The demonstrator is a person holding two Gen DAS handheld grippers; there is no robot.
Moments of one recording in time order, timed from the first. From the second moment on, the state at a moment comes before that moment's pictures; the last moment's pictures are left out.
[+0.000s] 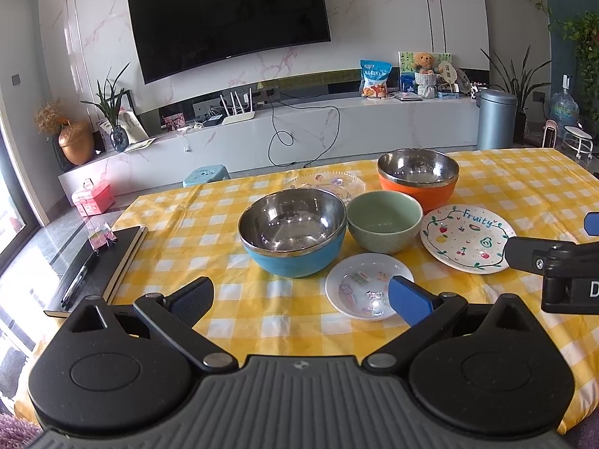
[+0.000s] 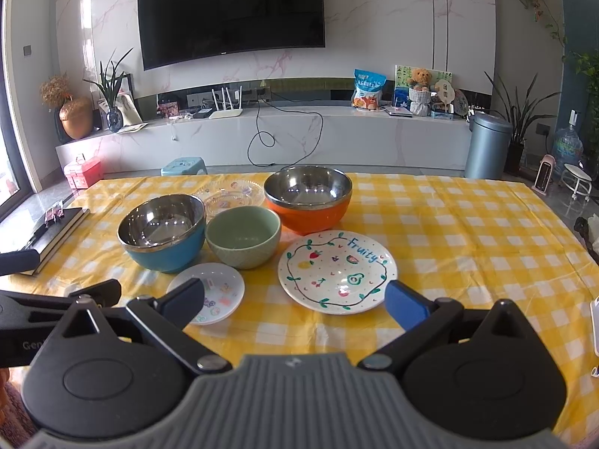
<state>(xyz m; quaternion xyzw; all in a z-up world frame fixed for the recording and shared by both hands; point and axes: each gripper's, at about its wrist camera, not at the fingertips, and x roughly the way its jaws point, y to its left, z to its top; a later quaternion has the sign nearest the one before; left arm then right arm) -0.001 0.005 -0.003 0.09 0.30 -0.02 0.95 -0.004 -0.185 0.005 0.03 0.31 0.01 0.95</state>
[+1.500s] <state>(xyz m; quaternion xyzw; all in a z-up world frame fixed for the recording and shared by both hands) 0.000 0.005 -0.004 0.09 0.30 -0.02 0.95 -0.006 -0.188 -0.002 0.02 0.31 0.01 0.95</state>
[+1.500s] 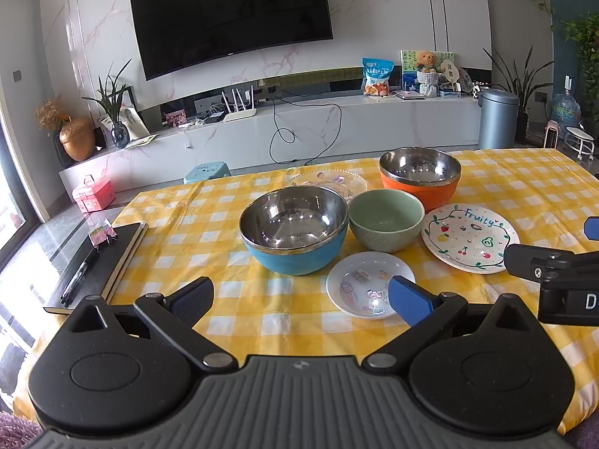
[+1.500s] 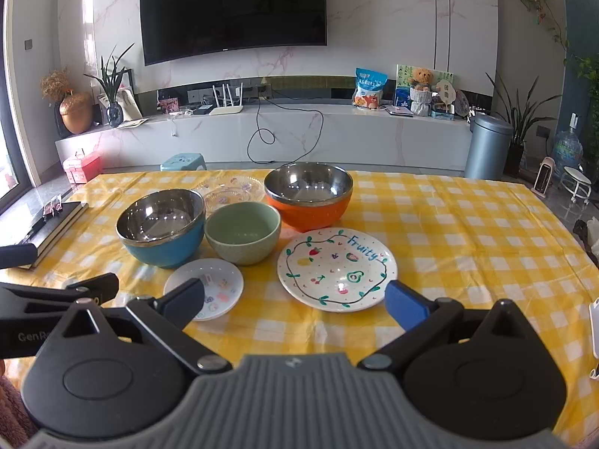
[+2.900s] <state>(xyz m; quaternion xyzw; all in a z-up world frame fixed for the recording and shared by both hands) 0.050 -0.051 -0.024 0.02 0.34 -0.09 0.94 0.036 -0.241 -0.037 0.03 0.32 -0.01 0.95</state>
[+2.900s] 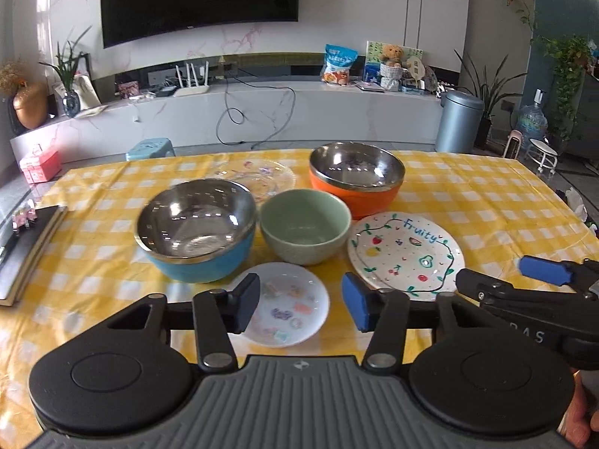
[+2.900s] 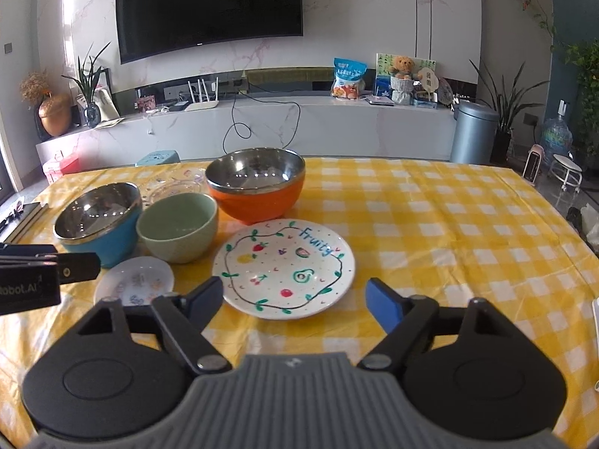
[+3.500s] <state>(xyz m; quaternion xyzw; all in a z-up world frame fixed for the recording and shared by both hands) 0.113 -0.080 -0.075 -0.07 0.37 -0.16 0.91 0.098 -0.284 -0.090 0.12 0.36 -0.04 0.93</state>
